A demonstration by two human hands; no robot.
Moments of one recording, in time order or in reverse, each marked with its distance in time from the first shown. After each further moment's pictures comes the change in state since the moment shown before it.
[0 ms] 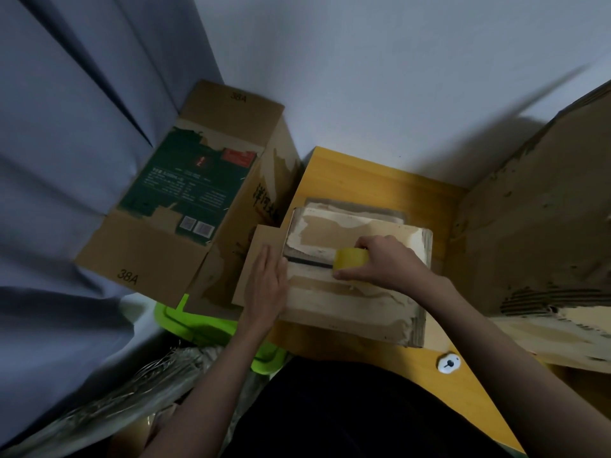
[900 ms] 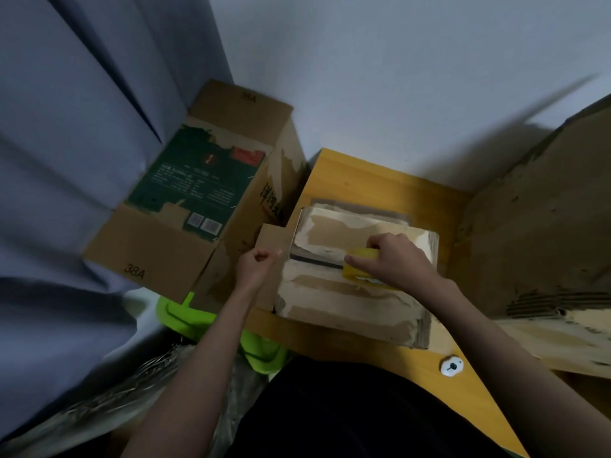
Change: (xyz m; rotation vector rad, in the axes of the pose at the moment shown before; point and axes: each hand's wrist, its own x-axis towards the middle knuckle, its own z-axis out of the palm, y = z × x) left_hand 0.038 -0.016 -0.034 -0.527 -0.045 -0.373; right_hand 0.002 0.001 0.009 0.027 0.149 0.014
